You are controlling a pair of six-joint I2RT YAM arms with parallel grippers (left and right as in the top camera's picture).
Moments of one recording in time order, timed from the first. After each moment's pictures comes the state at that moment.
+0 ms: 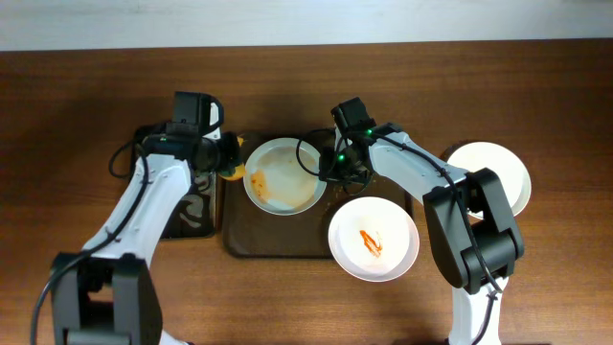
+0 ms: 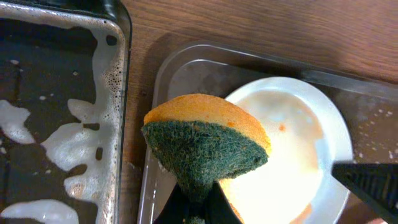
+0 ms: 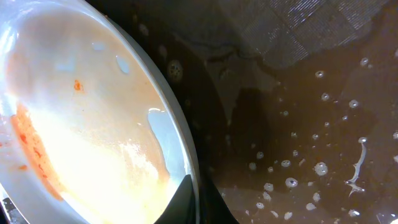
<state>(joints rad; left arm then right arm) -0.12 1.70 1.23 -0.61 0.13 -0.31 0.40 2.11 1.44 -0.60 -0.33 0.51</state>
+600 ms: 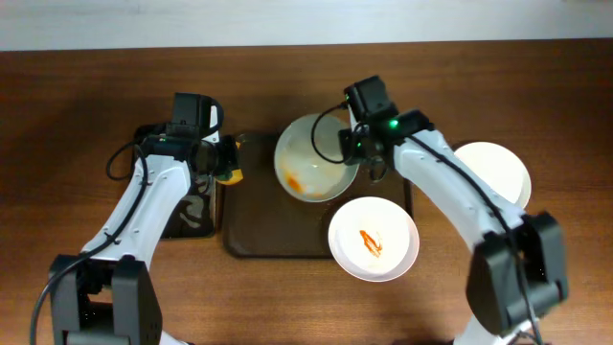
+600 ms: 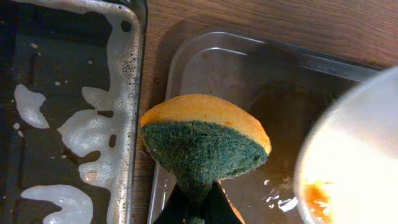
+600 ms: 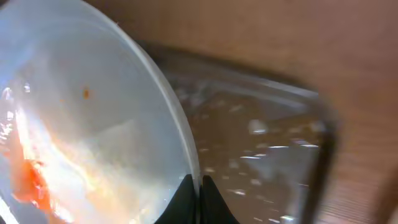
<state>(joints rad) -0.12 1.70 1.23 -0.65 0.10 -0.31 0.40 1.84 1.49 -0.75 0.08 0.17</state>
